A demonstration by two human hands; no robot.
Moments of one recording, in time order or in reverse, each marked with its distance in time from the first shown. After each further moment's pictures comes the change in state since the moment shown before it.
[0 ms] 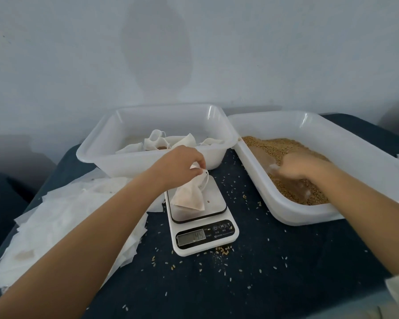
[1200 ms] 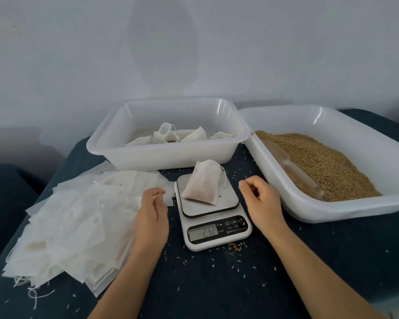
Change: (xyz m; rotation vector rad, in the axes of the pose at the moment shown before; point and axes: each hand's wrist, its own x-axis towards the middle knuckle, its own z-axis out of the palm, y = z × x) left_hand -0.113 -0.028 0.099 -0.607 0.673 -0.580; right_hand -0.058 -0.090 0.121 1.025 0.530 -0.383
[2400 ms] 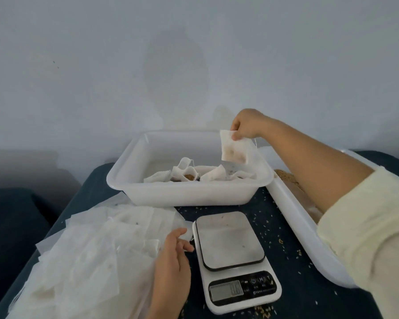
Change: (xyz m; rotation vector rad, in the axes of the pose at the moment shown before) left_hand 0.005 -0.006 0.004 -0.053 -0.098 -0.048; right_hand 0.250 -0.152 0.020 -0.834 -0.477 -0.131
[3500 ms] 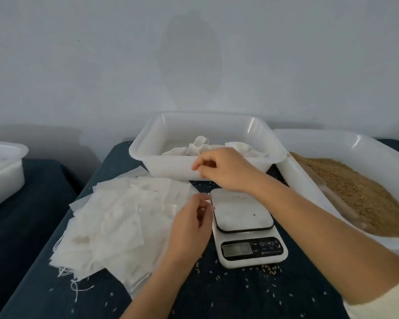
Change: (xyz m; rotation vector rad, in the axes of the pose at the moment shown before) left_hand -0.013 0.053 -0.022 0.066 -0.058 0.182; right_hand -0.142 -0.092 0.088 0.501 -0.016 -0.329
